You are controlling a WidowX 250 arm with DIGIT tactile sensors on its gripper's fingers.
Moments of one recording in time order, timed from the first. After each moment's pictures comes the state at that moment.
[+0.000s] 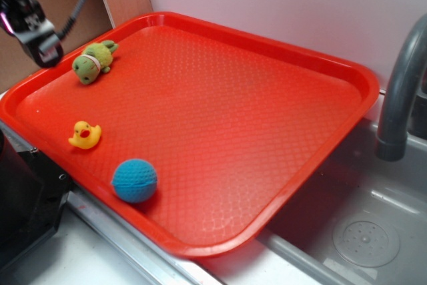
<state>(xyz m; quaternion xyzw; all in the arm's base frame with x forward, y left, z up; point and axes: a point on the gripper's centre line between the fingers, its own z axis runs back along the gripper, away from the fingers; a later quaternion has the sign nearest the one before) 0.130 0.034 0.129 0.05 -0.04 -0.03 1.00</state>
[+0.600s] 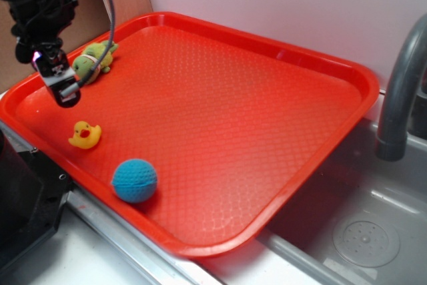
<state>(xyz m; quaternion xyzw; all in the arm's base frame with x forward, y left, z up) 0.137 0.063 0.071 0.06 -0.01 -0.06 1.00</state>
